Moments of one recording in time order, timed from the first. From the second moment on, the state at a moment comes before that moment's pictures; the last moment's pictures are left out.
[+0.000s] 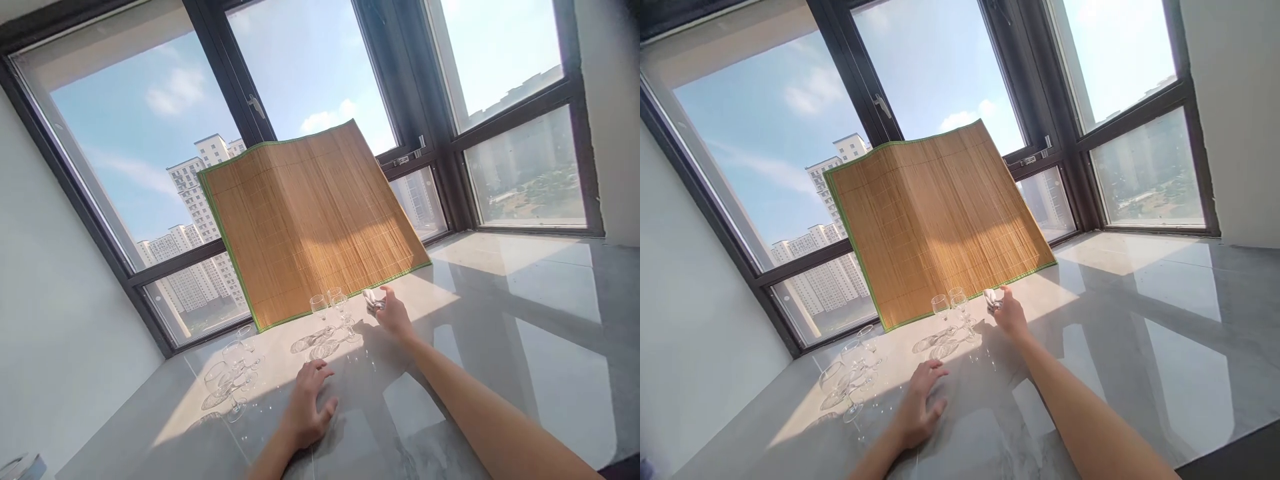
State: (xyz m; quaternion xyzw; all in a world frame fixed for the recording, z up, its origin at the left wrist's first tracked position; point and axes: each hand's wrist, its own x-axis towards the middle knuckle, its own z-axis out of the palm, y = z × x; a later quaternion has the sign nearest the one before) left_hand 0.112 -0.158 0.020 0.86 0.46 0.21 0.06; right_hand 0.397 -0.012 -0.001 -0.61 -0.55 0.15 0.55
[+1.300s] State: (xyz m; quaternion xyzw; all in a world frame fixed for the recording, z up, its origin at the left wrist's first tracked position) left_hand 0.015 -0.078 -0.001 0.63 0.77 0.11 -0.04; right_hand 0.401 -0.011 -0.001 -0.61 -0.55 0.14 0.56
